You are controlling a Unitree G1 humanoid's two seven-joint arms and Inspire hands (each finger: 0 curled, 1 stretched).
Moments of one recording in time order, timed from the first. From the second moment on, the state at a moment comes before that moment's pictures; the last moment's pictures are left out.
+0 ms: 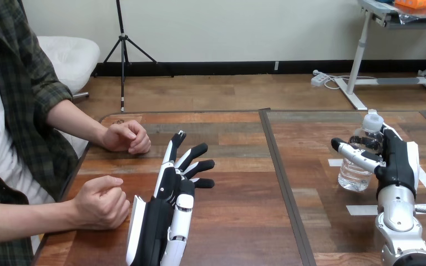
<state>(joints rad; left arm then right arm) 0.19 -0.05 -0.18 0.46 0.21 -1.06 0.15 -0.61 -0.29 -0.19 1.25 -0.06 -0.37 -0.25</state>
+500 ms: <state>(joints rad) 0.20 -0.05 -0.18 0.46 0.21 -1.06 0.15 -0.61 -0.29 -0.18 1.26 -0.09 -0.35 -0.25</state>
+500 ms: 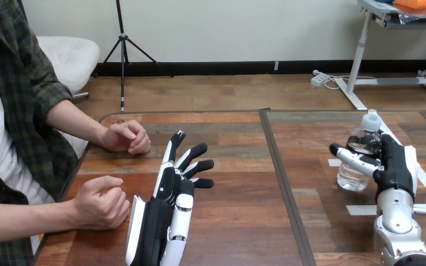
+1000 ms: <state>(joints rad) 0.20 -0.05 -0.18 0.46 0.21 -1.06 0.15 -0.61 -0.29 -0.17 1.26 -0.08 -0.34 -0.25</state>
